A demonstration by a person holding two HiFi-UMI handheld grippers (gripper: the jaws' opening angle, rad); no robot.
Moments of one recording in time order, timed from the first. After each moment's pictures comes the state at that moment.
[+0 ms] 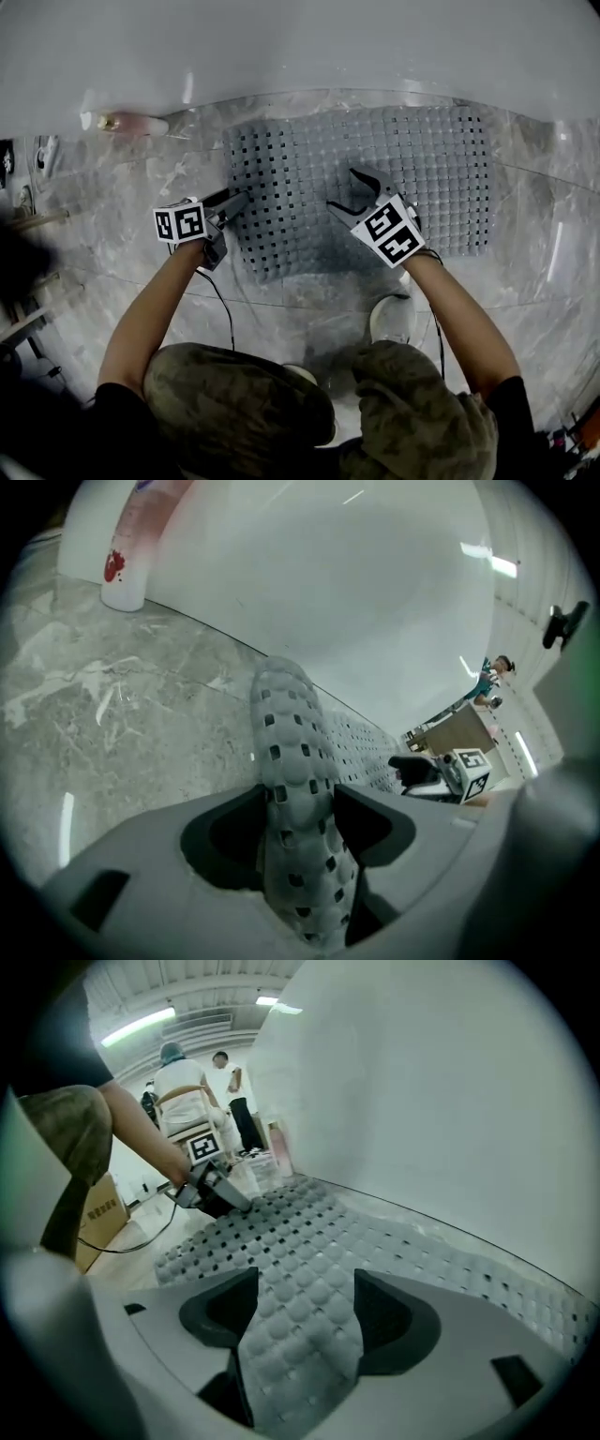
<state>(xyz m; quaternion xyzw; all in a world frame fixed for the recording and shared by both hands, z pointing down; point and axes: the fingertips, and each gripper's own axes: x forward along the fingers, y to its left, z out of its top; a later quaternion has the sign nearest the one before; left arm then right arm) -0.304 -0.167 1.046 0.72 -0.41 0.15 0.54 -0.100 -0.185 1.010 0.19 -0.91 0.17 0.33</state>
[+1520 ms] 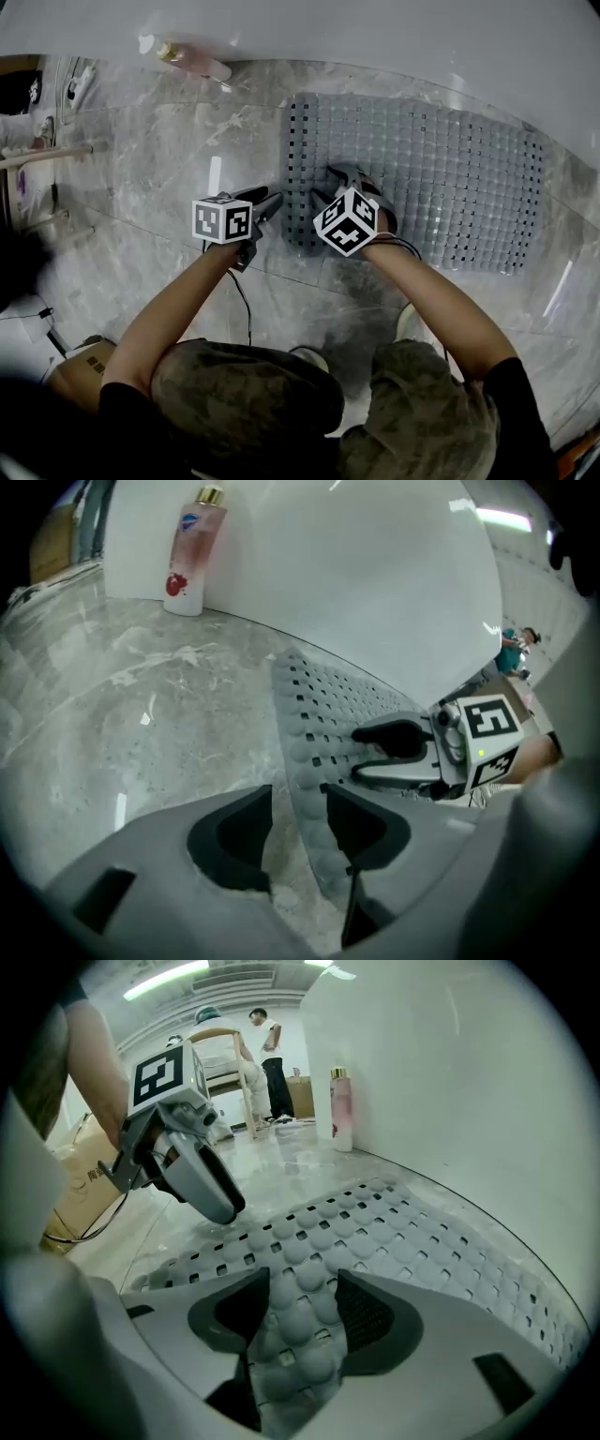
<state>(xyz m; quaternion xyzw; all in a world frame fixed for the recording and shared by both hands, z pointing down) -0.356 -0.076 1.057 0.66 -0.47 0.25 0.52 -0.273 -0.124 1.062 0.10 -0.90 0.10 0.41</state>
